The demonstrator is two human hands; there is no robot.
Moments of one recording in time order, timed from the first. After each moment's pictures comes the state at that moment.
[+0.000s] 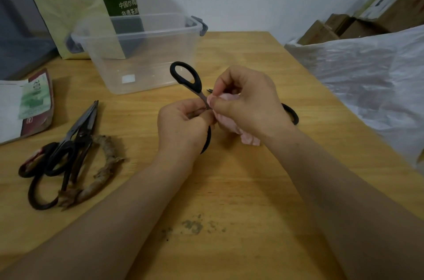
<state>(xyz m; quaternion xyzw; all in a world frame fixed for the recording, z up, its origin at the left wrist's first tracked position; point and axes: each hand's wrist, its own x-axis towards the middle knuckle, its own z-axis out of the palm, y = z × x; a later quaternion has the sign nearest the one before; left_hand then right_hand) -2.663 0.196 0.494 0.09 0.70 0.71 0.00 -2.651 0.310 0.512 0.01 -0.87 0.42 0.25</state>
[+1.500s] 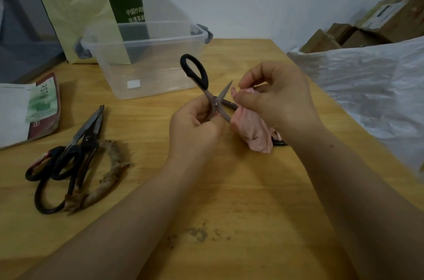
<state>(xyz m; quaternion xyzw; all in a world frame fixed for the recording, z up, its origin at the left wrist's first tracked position) -2.658 0.196 0.498 0.15 0.68 0.72 0.00 -2.639 0.323 0.534 -0.07 -0.84 0.48 0.26</state>
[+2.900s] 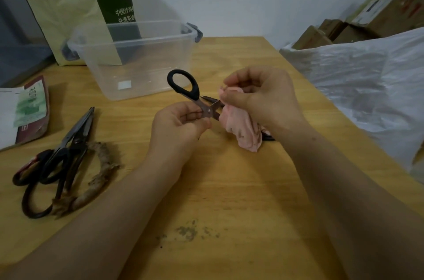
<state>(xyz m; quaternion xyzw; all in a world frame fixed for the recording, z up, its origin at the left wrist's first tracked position) -2.664 0.188 0.498 0.12 0.71 0.70 0.04 -2.647 0.334 0.521 -0.05 -0.82 0.52 0.25</state>
